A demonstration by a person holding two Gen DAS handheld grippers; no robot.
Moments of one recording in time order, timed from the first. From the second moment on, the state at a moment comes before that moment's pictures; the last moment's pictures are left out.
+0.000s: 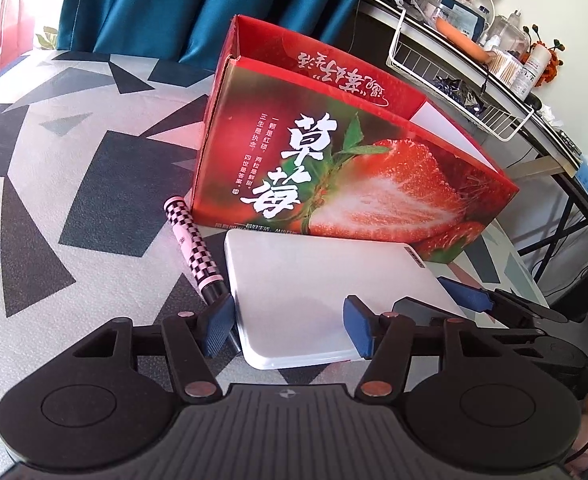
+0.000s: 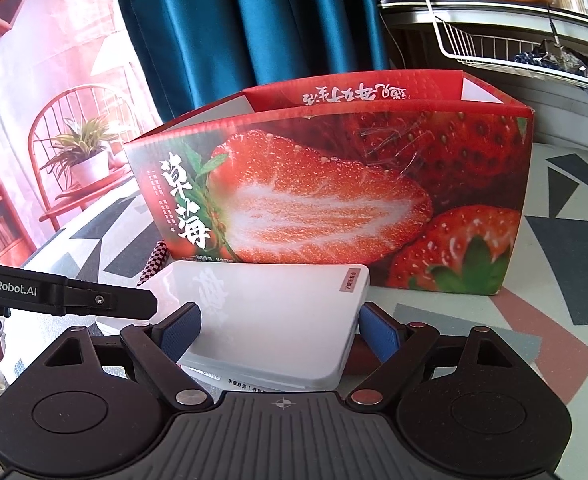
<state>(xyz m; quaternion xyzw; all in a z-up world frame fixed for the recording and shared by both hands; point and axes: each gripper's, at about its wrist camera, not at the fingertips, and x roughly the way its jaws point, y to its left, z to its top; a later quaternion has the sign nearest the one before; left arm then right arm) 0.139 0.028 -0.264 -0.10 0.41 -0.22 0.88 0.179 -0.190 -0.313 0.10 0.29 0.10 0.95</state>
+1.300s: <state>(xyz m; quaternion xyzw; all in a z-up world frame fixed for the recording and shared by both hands) 0.123 0.031 -0.226 -0.09 0.35 -0.20 0.91 0.167 -0.192 -0.277 0.09 0.26 0.11 0.95</state>
